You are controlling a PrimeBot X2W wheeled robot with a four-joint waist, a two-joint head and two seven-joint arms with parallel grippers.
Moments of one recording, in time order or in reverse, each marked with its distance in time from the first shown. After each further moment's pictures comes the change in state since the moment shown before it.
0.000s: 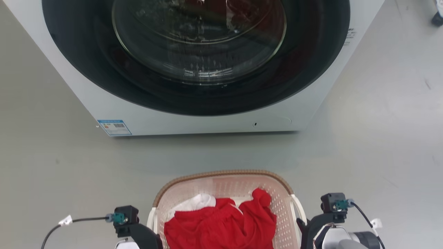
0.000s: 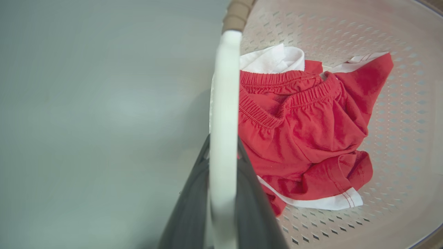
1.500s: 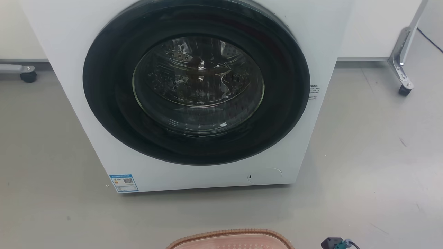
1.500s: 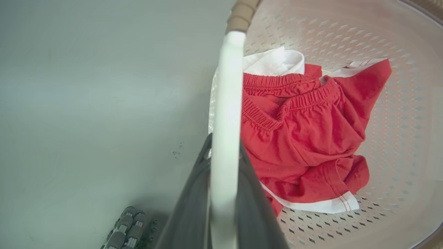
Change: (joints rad) left arm 0.207 0.007 -0.107 -0.045 -0.156 0.046 0.121; right arm 0.158 0.002 0.058 0.018 0.092 0.025 0.128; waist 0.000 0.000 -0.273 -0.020
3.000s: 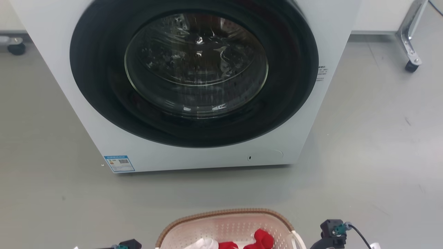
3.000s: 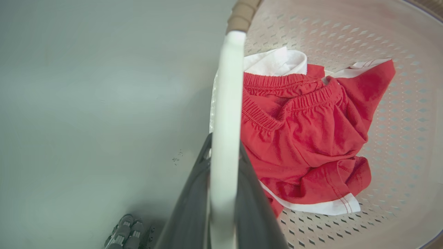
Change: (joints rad) left arm -0.043 0.009 -0.068 -0.033 -0.080 0.051 -0.017; right arm -0.057 -0.006 0.030 -0.007 0.028 -0.013 -0.016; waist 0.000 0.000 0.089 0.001
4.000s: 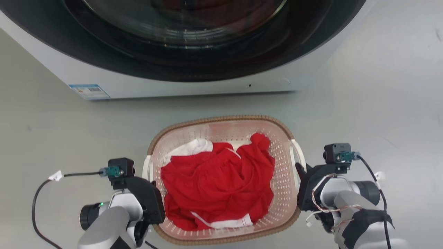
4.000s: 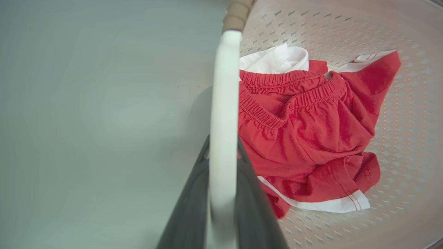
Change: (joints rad) left arm -0.302 0.026 -0.003 -0.024 0.052 -0.001 -0.115; right arm -0.288 -0.008 -0.023 -0.024 -0.020 -0.049 -0.151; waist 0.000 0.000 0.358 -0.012
